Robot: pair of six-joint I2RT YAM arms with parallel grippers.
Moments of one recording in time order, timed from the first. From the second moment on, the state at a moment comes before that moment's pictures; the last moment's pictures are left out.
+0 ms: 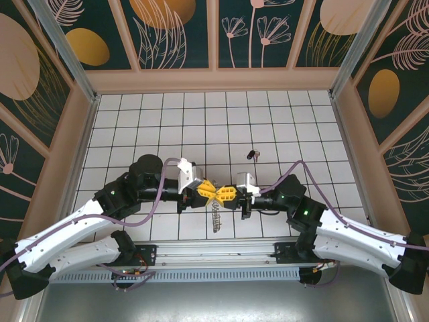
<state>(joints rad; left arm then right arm) -0.94 0.88 0.85 -0.29 0.58 0.01 1.04 0.74 0.48 0.28 -0.47 0.00</state>
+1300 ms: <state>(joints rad) -0.94 0.97 0.95 -0.48 0.48 0.11 1.04 0.71 0.56 0.10 -0.28 0.00</state>
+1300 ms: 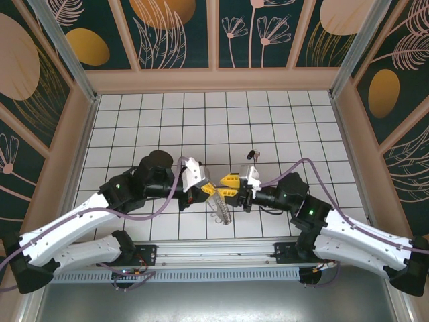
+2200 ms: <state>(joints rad) -0.94 1.06 1.06 -0.74 0.41 0.22 1.09 0.82 0.67 -0.19 -0.24 -0.06</state>
